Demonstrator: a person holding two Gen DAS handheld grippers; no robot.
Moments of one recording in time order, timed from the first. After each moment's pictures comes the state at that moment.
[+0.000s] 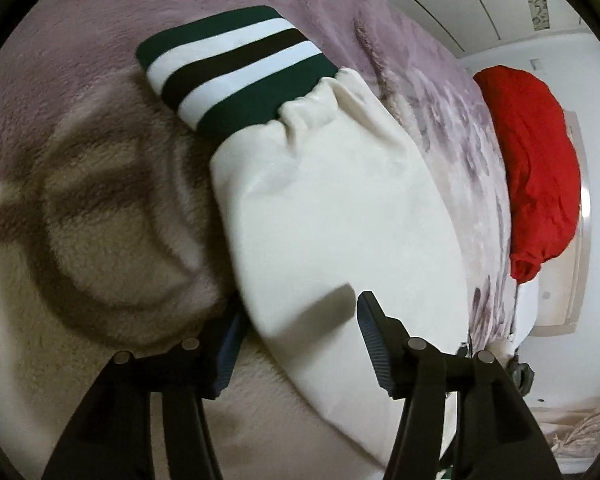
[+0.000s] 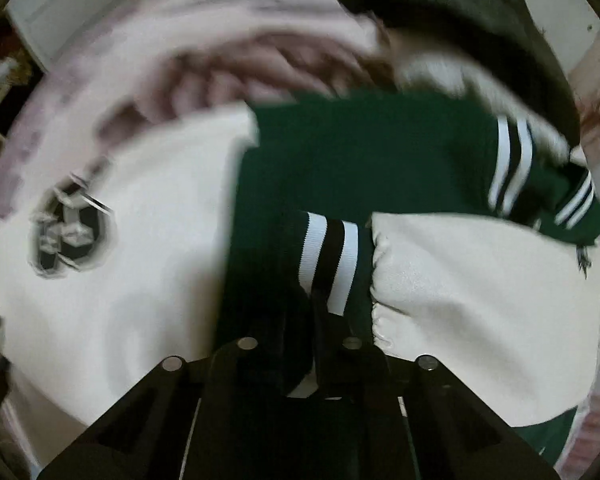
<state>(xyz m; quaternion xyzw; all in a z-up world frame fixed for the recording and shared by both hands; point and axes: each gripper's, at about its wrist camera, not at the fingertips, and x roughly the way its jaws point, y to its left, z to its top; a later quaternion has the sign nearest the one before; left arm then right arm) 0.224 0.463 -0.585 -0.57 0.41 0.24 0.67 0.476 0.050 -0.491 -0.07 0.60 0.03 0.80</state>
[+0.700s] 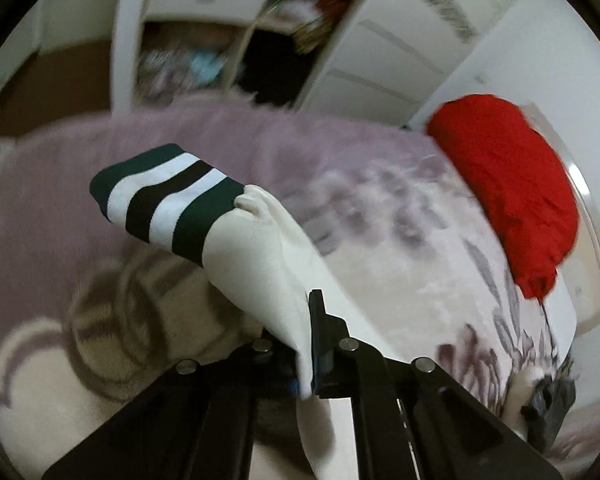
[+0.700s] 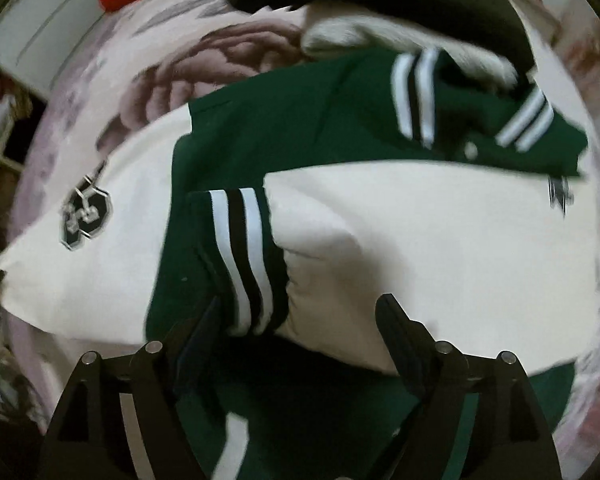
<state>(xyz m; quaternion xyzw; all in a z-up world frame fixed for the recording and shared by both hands) 0.276 0.419 -0.447 -0.39 0.31 0.32 0.81 0.438 -0.065 -0.449 0.05 0.65 0.04 0.76</state>
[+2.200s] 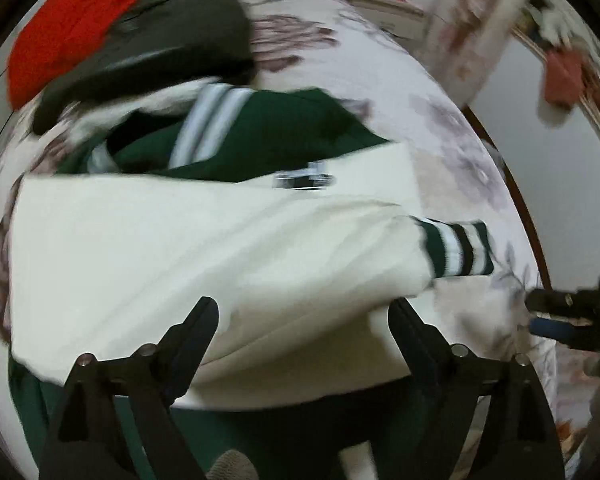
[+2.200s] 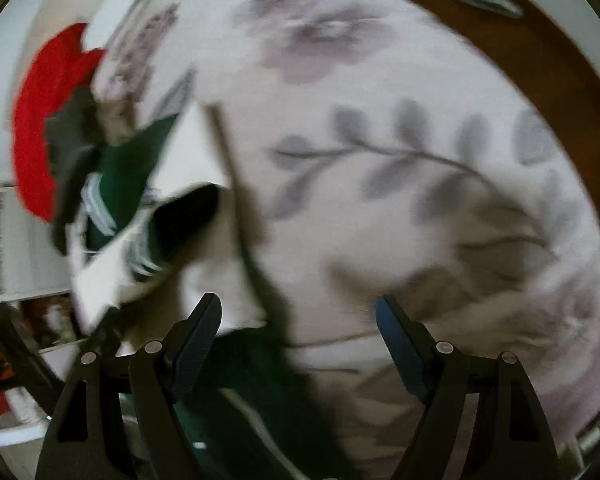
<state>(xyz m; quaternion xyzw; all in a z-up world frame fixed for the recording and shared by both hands) 0.368 -0.222 -0.448 0.02 0.56 -0.11 0.82 0.303 -0.586 -0.482 0.40 0.60 -0.05 0.69</state>
